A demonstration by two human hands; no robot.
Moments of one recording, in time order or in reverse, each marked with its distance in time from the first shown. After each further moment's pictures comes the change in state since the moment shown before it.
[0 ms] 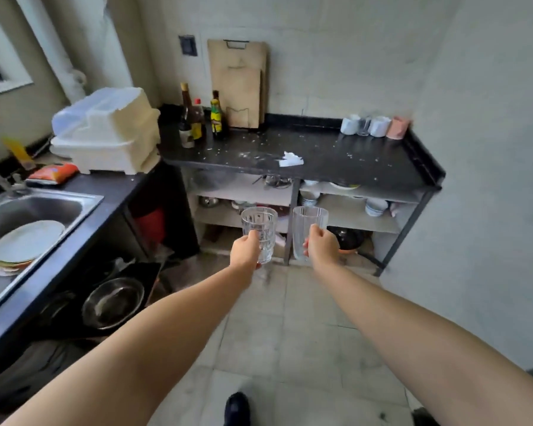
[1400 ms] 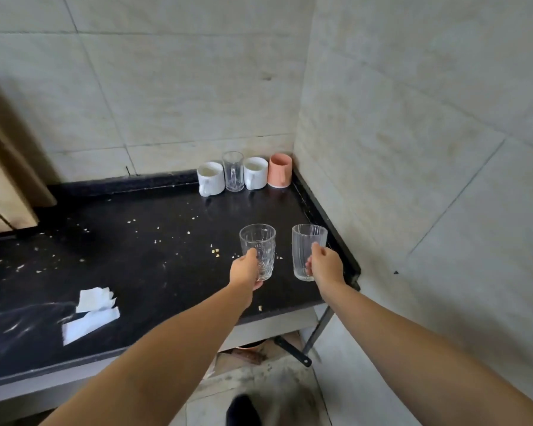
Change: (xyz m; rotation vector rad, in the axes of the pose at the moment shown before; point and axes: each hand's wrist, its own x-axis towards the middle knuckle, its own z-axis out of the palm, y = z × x) left_hand 0.427 0.213 0.579 -0.004 -0.368 -0.255; right_hand 0.666 -0.023 -0.214 0.059 0.293 0.247
